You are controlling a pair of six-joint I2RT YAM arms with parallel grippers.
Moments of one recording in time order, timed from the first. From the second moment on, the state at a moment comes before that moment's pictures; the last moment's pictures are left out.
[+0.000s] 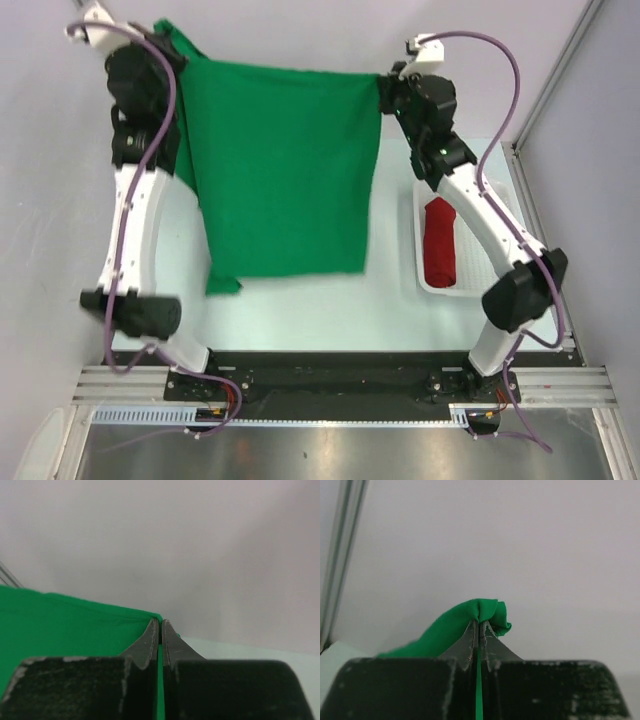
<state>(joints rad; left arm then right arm) -0.11 1.56 1.99 -0.17 -0.38 -0.48 0.45 1.71 1.82 0.02 0.19 0.15</state>
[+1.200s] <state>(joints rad) -0.05 0.77 0.41 -0.36 -0.14 -0.81 0.44 1.40 0.84 -0.34 0.11 0.44</state>
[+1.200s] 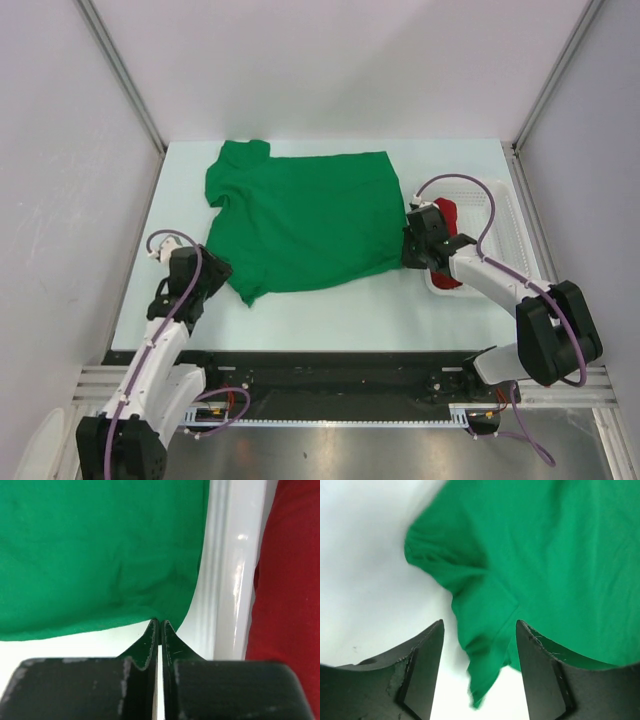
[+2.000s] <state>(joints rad) 0.06 1.50 0.89 -0.35 -0.31 -0.57 0.44 1.40 0.84 -0.37 0.06 0.45</state>
